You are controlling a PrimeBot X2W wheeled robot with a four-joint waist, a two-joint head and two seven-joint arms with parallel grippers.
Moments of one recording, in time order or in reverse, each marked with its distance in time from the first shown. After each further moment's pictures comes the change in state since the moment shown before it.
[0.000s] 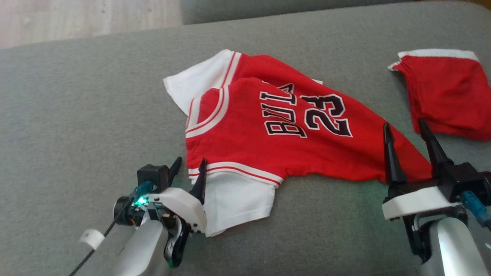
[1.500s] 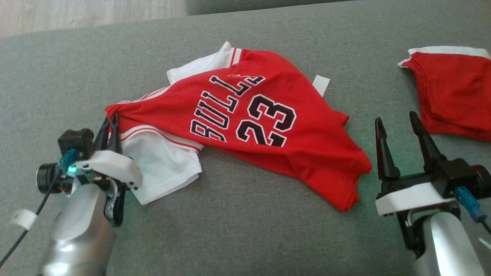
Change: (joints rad) left arm -0.200 0.168 0.086 0.163 -0.023 0.066 -0.160; right arm -0.025 0.000 0.031 0.017 0.009 0.000 -0.016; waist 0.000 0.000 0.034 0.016
